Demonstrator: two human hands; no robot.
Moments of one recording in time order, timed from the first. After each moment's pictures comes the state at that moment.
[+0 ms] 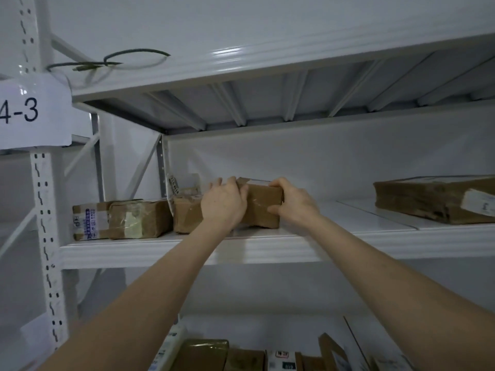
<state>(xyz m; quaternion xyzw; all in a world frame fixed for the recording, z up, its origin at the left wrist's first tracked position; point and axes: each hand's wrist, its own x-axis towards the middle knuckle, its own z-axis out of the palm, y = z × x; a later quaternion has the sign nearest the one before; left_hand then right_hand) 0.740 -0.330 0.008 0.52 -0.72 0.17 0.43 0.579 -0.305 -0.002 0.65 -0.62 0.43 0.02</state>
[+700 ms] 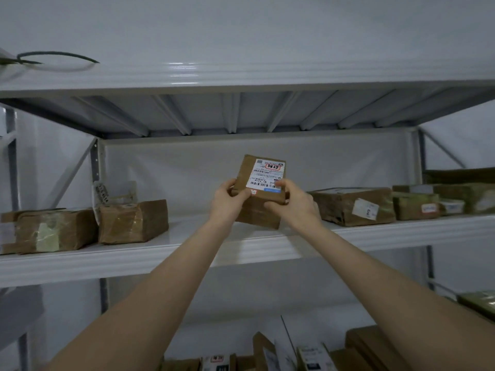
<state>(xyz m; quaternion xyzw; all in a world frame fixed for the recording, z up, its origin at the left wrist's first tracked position) 0.612 -0.277 0.011 0.32 -0.68 -0.34 0.57 0.475 -0.214 -0.004 0.55 -0.65 0.51 0.09</state>
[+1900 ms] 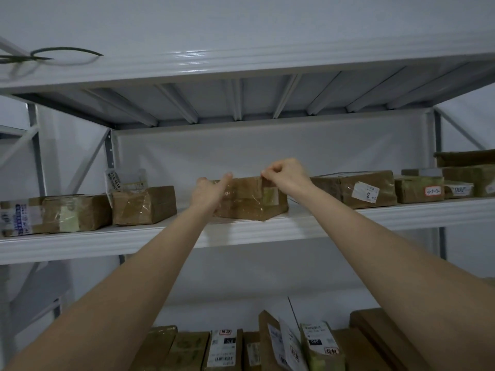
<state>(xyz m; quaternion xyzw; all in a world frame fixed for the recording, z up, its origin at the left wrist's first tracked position) 0.642 -0.279 0.010 0.48 -0.64 -0.28 0.52 0.477 -0.214 0.027 0.60 -0.62 0.51 0.00</state>
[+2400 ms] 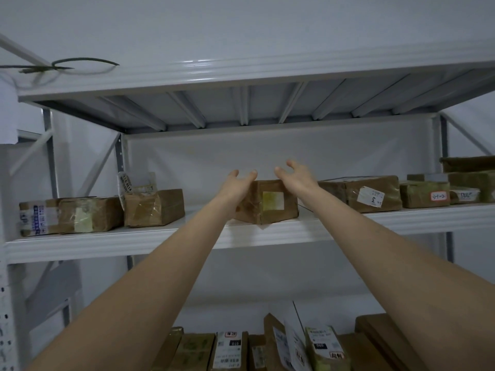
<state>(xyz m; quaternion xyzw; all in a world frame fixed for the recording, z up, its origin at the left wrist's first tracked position) 0.619 -0.252 0.023 0.41 -0.68 -0.37 0.48 0.475 -0.215 0.029 0.54 -0.66 0.52 -0.03</state>
